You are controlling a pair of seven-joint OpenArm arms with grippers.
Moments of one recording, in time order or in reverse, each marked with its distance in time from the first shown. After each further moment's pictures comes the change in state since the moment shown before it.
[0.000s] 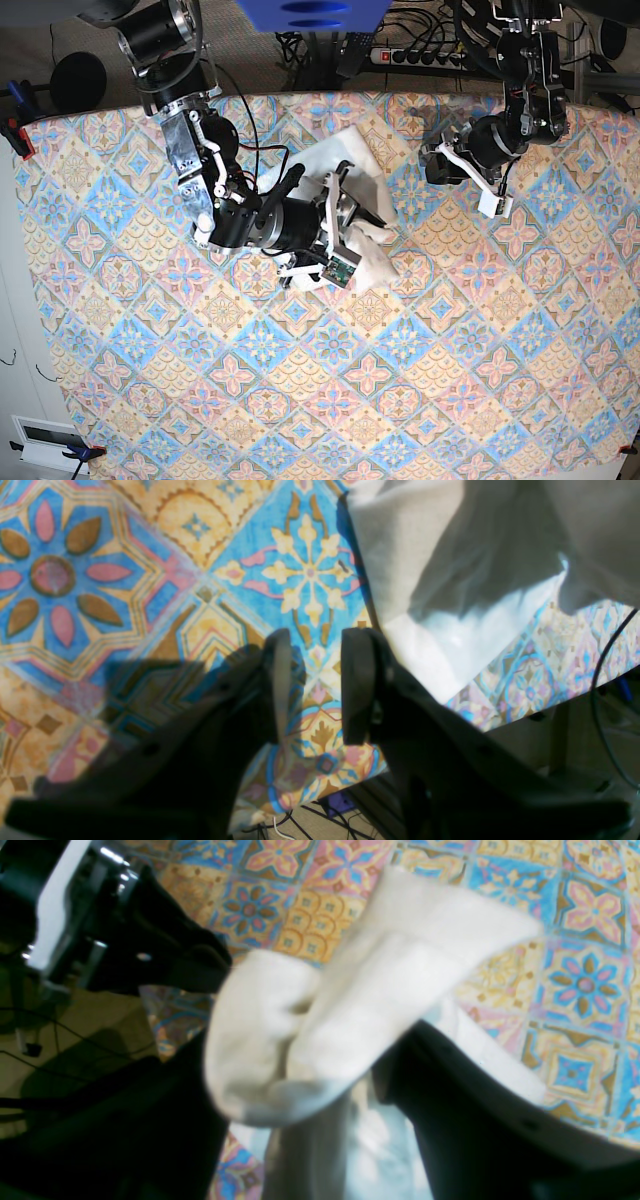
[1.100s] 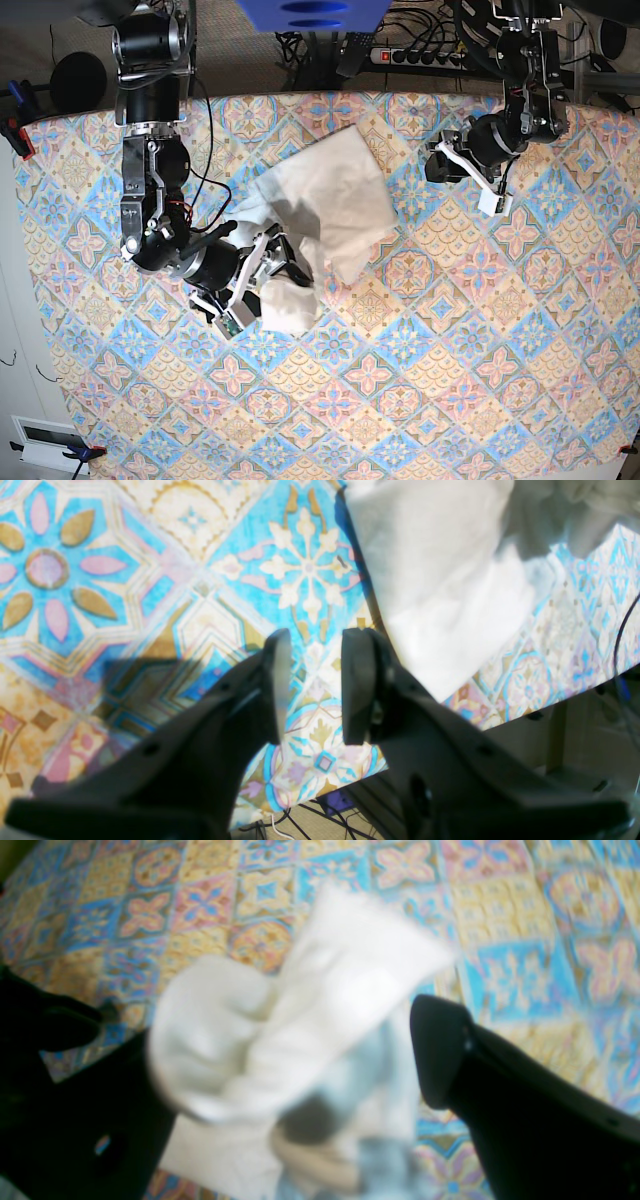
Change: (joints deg) left arm 0.0 0.0 0.0 0.0 -0.2 0.0 0.1; right arm 1.9 1.0 19.8 -7.7 3.6 -0.7 1.9
